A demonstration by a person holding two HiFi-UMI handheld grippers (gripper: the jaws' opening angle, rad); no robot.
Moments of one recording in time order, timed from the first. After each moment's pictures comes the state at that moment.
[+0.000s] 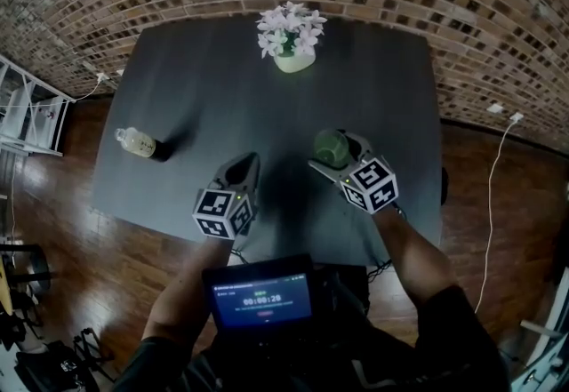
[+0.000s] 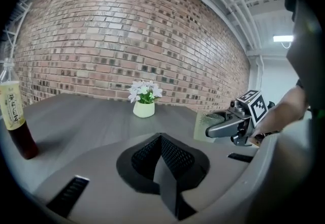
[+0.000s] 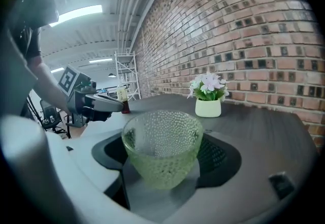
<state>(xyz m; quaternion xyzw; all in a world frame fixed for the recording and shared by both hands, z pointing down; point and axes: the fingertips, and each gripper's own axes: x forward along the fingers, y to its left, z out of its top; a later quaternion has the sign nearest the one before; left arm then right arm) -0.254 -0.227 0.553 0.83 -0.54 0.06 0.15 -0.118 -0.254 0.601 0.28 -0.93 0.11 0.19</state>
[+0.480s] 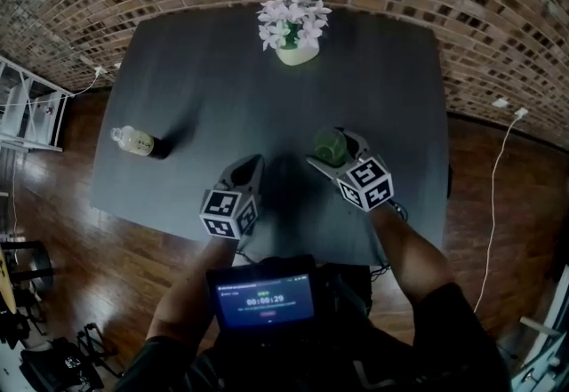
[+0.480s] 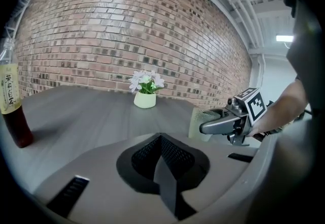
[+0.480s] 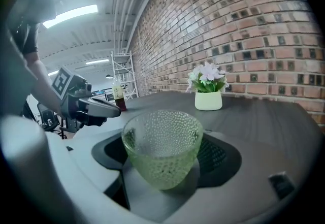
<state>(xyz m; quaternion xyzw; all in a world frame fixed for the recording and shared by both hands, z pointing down) -0.254 -0.231 0.590 0.82 -0.54 0.08 0.16 -0.129 -0.265 0.633 0.29 -0.93 0.13 0.19</state>
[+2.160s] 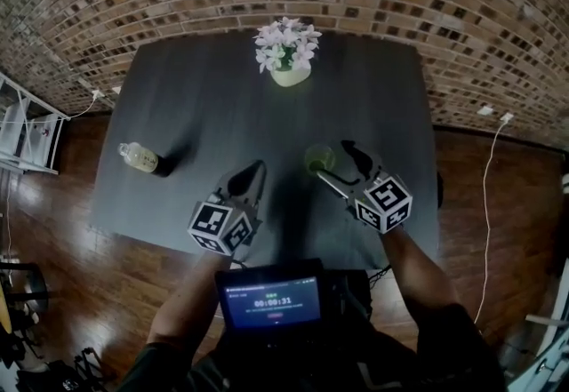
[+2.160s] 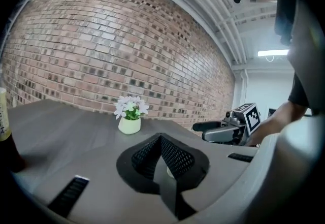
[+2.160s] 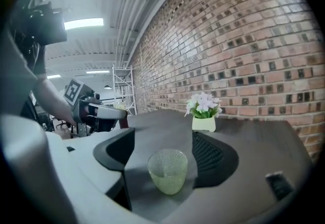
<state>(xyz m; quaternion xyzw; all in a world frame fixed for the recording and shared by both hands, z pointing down) -0.246 -0.214 0.502 0.87 -0.48 -0.02 0.12 -0.109 -0.232 0.540 0.32 -0.94 0.10 0.11</state>
